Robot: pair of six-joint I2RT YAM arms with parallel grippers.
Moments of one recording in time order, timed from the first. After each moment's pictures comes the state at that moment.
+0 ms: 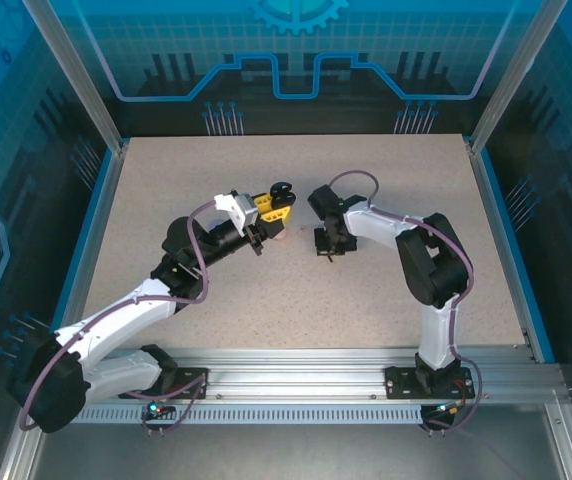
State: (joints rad) left arm -0.58 1.11 0.67 0.67 0.39 -0.01; right arm 0.54 1.96 1.35 -0.74 0.07 0.49
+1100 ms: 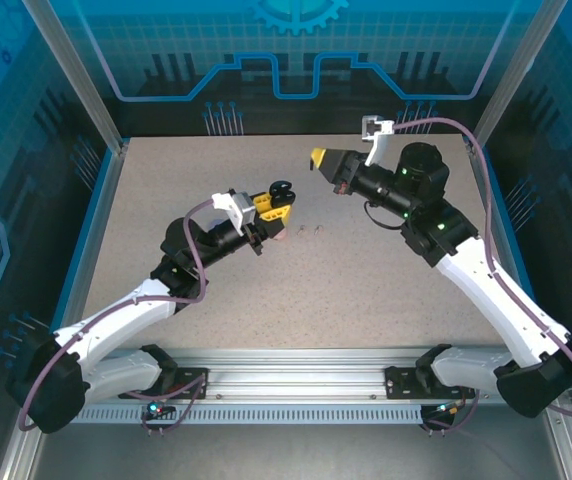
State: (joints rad) left arm -0.59 1.10 0.68 0.69 0.39 -0.06; right arm 0.55 1.20 1.29 -0.09 -0.34 0.69
